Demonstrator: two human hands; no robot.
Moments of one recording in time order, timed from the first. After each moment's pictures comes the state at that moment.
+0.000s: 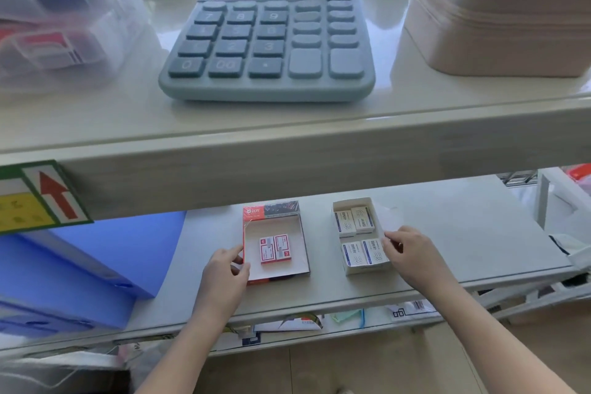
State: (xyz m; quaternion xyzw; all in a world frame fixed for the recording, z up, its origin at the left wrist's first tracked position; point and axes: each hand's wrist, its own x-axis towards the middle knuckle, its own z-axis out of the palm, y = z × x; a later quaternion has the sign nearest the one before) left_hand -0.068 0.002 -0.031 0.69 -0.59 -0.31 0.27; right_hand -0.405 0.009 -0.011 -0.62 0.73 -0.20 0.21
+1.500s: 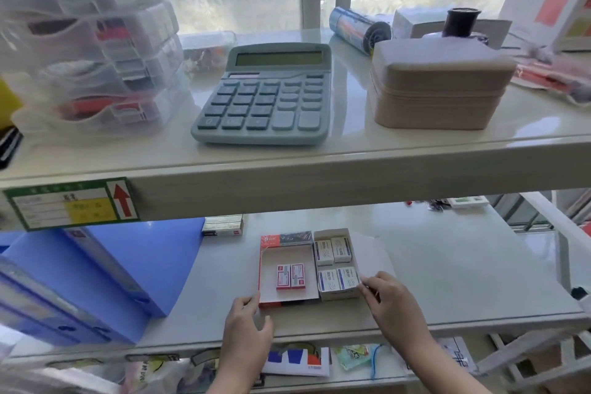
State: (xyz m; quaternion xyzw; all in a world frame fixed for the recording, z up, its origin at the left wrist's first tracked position) left_hand -0.108 0.055 -0.041 0.72 -0.56 -0.30 0.29; right_hand -0.377 0.033 -0.032 -0.69 0.64 -0.31 0.17
